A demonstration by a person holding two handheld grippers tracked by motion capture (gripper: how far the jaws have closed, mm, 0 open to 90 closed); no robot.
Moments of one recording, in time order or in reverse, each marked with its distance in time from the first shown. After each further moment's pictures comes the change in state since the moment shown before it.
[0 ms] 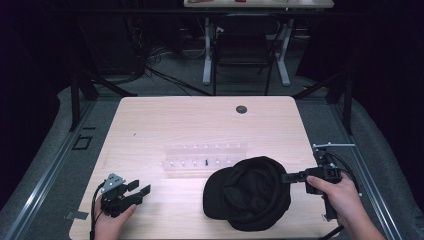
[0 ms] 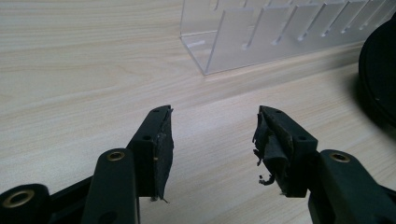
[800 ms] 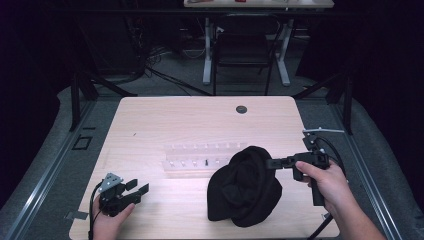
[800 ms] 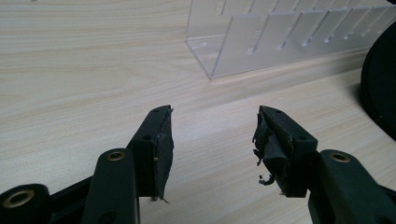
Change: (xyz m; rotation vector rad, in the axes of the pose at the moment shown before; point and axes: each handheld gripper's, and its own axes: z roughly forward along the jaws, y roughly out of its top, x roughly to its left) left arm 0.004 0.001 -0.002 -0.012 0.005 -0.012; right arm 0.047 0.022 0.007 -0.019 0.160 -0.033
